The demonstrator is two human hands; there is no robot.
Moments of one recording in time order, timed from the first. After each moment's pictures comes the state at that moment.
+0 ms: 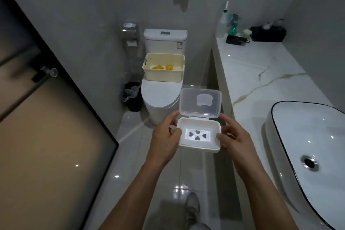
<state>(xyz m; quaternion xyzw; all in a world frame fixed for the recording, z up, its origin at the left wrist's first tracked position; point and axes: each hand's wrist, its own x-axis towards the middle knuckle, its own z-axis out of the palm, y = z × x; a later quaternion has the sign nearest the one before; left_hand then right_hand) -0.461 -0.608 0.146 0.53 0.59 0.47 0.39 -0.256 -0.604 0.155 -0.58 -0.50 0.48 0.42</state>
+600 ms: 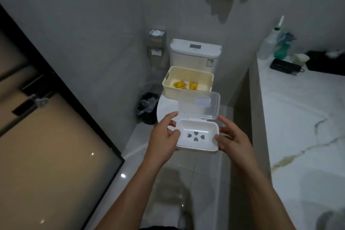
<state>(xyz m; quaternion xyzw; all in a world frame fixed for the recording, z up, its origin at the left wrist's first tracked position) -0.535 -0.367 0.128 0.47 0.68 0.46 0.33 -0.331 -0.322 0.140 -0.52 -0.52 0.57 0.37</state>
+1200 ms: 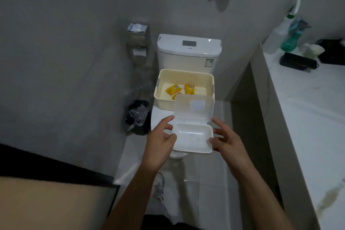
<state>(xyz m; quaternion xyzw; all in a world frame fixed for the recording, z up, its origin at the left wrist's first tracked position) -0.661 -0.161 0.062 0.45 0.67 0.41 0.42 -0.450 -0.136 0.076 -0.58 -0.48 0.56 0.34</state>
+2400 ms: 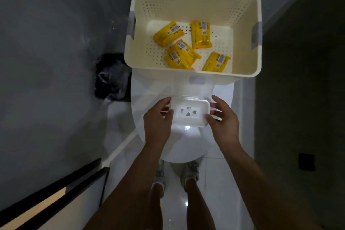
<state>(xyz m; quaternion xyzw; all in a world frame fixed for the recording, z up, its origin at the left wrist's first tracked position) -0.690 0.048 -0.258 0.41 0.77 0.31 0.38 -0.513 0.061 -0.251 -0.72 -0.42 0.48 0.28</state>
